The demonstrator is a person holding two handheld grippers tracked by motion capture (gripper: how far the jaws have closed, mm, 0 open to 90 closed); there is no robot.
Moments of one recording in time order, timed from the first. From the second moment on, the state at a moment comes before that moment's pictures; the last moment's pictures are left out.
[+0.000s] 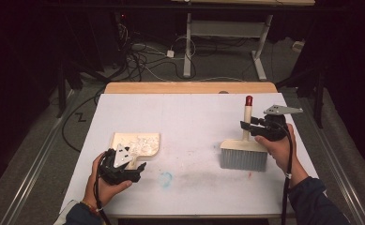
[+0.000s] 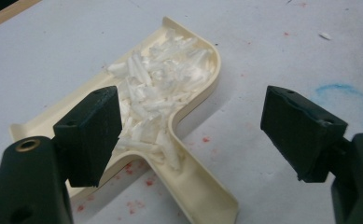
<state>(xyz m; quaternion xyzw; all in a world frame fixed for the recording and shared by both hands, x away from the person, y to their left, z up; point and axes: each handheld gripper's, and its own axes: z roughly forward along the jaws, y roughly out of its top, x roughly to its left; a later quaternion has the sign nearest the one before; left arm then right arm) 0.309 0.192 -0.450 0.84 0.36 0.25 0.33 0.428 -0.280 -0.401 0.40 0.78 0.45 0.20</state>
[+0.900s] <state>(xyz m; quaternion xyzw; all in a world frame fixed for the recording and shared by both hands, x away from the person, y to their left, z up) 0.304 0.191 -0.460 0.83 0.33 0.27 0.35 0.423 -0.269 -0.390 0.39 0.75 0.44 0.32</state>
